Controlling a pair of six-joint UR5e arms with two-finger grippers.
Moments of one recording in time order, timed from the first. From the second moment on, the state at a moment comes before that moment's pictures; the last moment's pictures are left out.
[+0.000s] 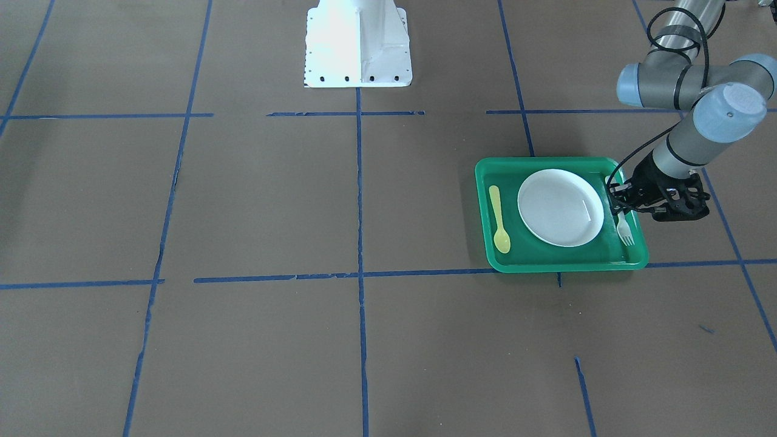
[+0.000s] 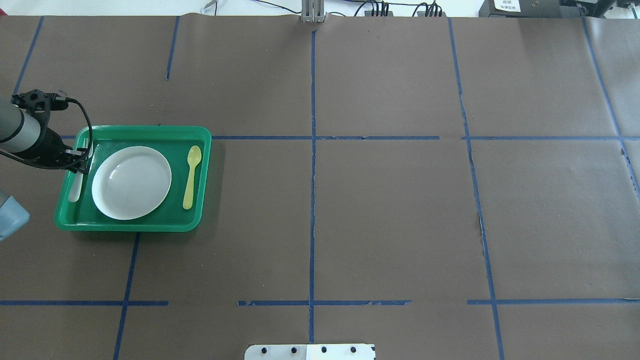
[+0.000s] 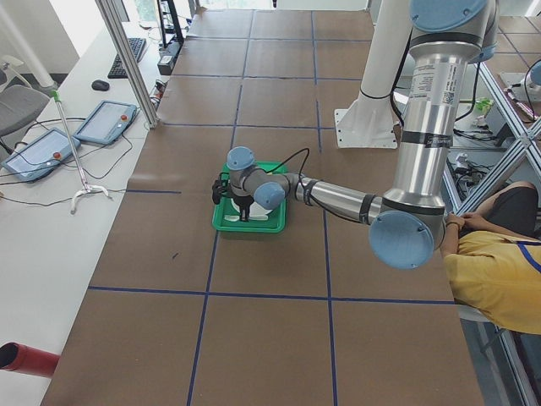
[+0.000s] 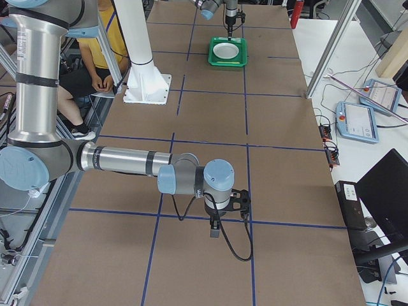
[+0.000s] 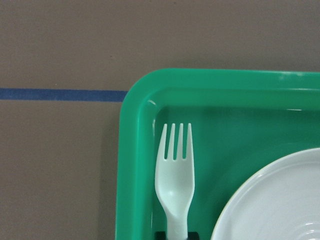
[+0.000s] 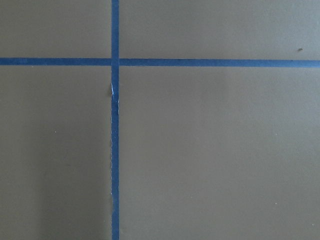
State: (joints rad) left arm -0.94 -1.68 -1.62 -1.98 -2.16 -0.83; right arm 1.58 -1.70 1.64 -1.50 2.28 0.01
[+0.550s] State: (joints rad) left arm -0.94 -1.67 -1.63 -1.98 -2.16 -0.82; right arm 1.58 -1.70 1.64 -1.50 2.28 0.01
